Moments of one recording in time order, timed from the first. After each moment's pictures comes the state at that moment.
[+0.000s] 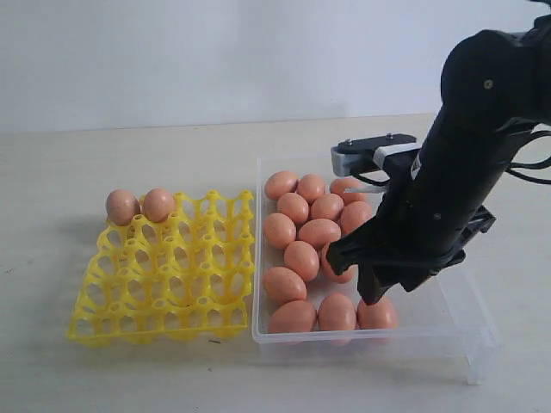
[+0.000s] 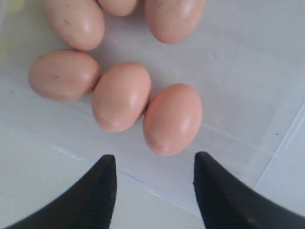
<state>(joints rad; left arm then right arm) -0.05 0.01 0.00 0.09 0.38 0.03 0.51 1.65 -1.05 0.15 0.94 0.04</state>
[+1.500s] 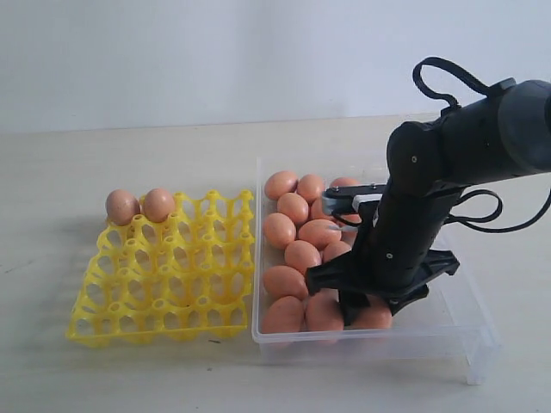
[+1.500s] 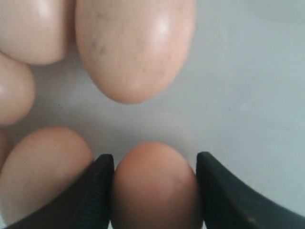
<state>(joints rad) -0.05 0.01 0.00 0.09 0.38 0.03 0.50 1.91 -1.05 0.16 0.73 0.16</state>
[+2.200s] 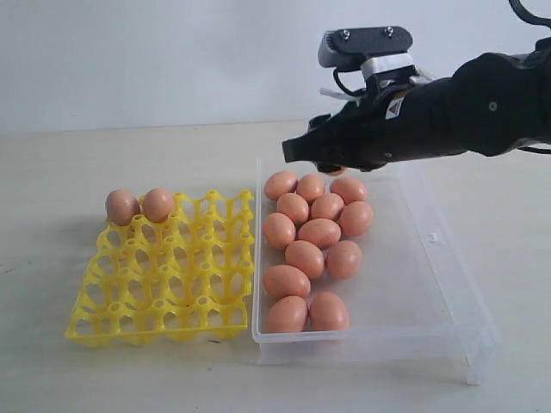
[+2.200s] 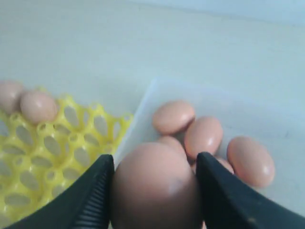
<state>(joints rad) -0.05 0.01 0.00 0.09 0.38 0.03 0.52 1.63 -0.99 0.16 0.09 -0.02</state>
